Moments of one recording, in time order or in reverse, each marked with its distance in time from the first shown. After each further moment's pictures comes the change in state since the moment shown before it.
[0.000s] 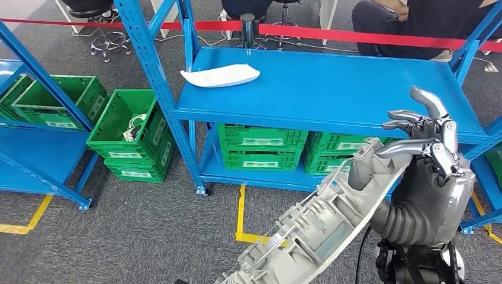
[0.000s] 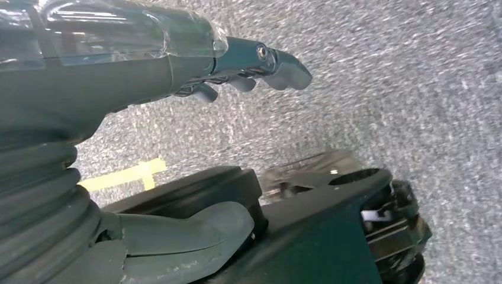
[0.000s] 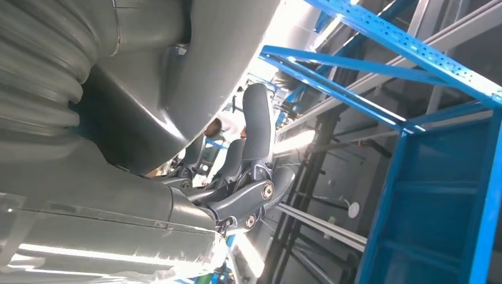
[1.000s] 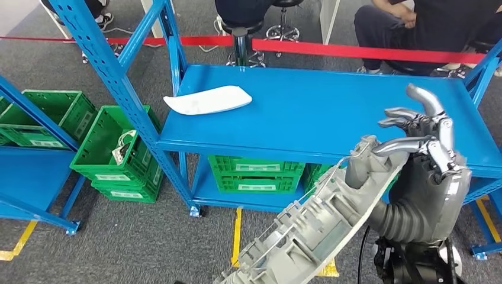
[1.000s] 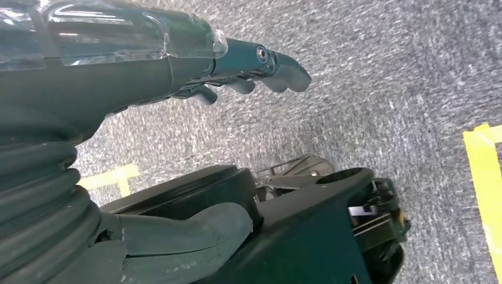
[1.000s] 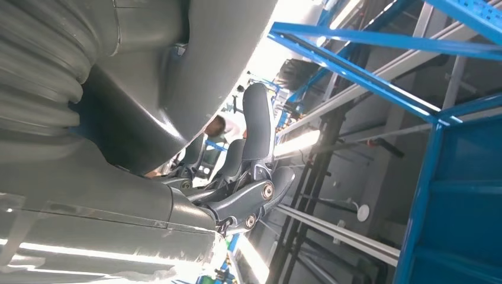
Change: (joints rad) left arm 0.004 0.004 -0.007 0.000 0.010 0.000 -0.004; right arm -0.004 -0.003 0.001 -0.001 0.002 0.001 -0.001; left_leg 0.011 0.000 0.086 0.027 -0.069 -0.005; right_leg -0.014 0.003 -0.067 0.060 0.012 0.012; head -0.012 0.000
